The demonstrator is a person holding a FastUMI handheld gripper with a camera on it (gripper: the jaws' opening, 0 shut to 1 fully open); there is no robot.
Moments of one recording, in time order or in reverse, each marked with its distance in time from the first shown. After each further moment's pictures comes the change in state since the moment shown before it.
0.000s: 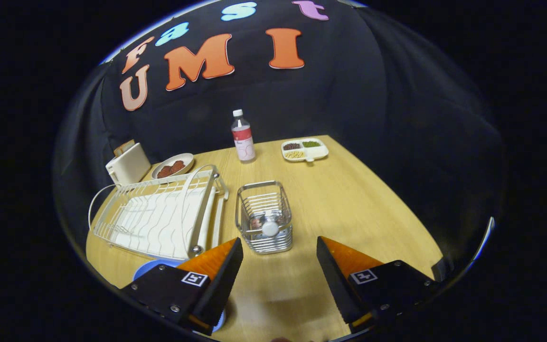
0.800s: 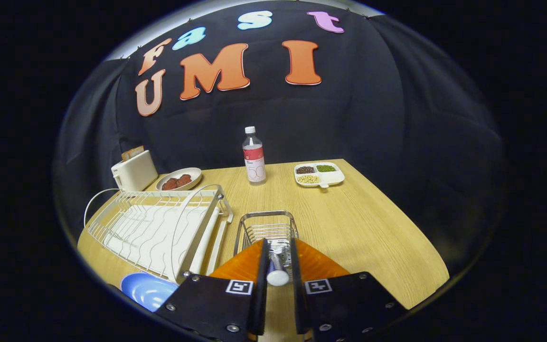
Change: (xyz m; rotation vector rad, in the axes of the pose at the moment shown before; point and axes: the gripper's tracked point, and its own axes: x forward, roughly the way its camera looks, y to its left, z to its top) arm 0.039 0.018 0.024 -0.007 -0.098 0.098
